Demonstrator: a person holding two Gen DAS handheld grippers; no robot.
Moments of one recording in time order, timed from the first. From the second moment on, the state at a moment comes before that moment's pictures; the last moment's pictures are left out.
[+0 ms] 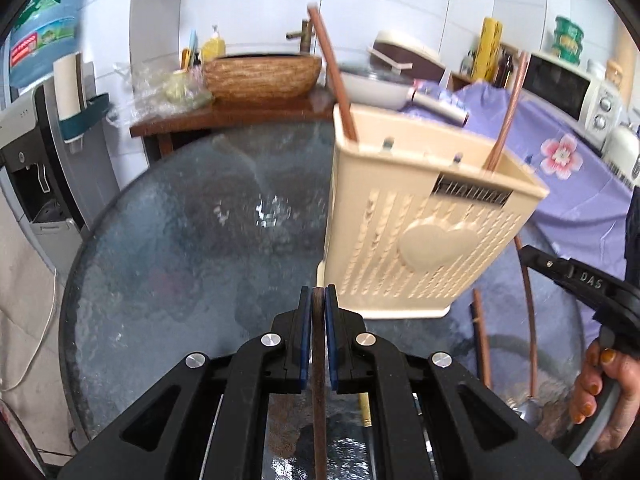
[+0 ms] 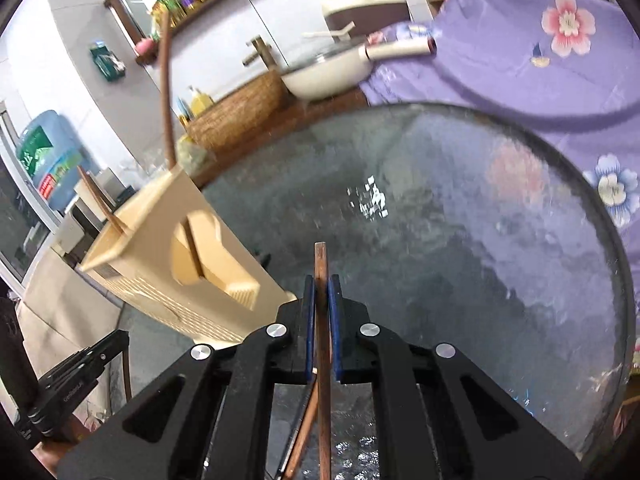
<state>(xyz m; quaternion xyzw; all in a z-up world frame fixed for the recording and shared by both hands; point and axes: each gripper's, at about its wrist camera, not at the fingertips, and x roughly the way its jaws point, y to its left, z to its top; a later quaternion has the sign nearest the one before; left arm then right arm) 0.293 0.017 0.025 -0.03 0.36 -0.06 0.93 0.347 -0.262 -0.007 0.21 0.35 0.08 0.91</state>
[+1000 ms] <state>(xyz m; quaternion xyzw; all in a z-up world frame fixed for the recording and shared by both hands) 0.230 0.008 0.129 -0.03 0.24 -0.09 0.97 0.266 -0.251 0.127 0.11 0.20 0.14 0.97</state>
